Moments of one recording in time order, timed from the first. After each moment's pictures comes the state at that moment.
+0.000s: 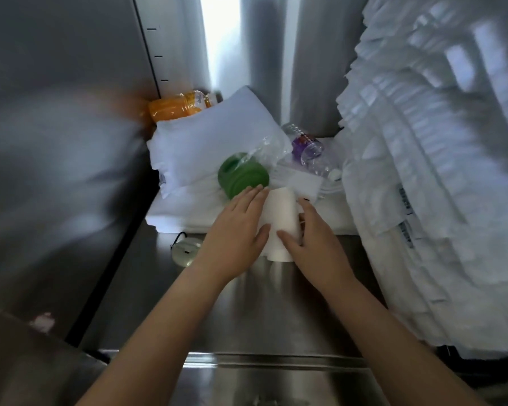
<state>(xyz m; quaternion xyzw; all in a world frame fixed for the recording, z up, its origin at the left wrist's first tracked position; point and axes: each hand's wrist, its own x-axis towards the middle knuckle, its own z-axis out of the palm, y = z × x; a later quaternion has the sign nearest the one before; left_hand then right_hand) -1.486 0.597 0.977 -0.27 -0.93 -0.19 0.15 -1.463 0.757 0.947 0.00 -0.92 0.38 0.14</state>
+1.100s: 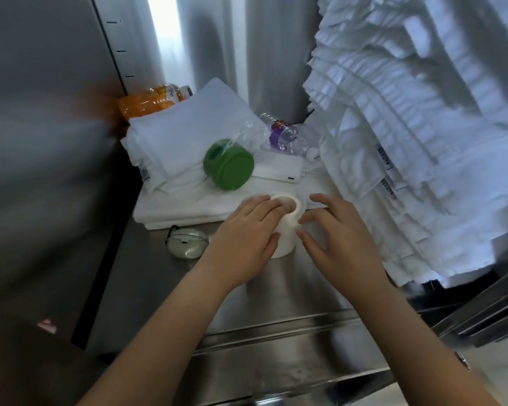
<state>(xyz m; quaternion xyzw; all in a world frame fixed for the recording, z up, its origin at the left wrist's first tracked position) -1.458 0.586 0.964 -0.44 -0.87 -0.17 0.17 -1.386 0.755 0.955 0.03 -0.93 0.21 0.31</state>
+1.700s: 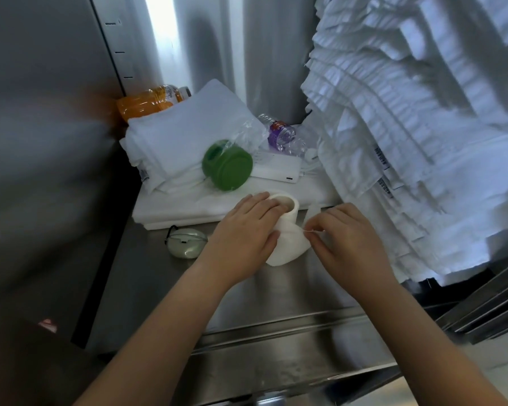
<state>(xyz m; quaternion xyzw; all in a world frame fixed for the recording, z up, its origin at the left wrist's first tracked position) -1.459 0.585 0.964 -0.43 -0.87 -0.15 0.16 -1.377 0.764 0.962 0.08 -0.94 0.15 0.31</state>
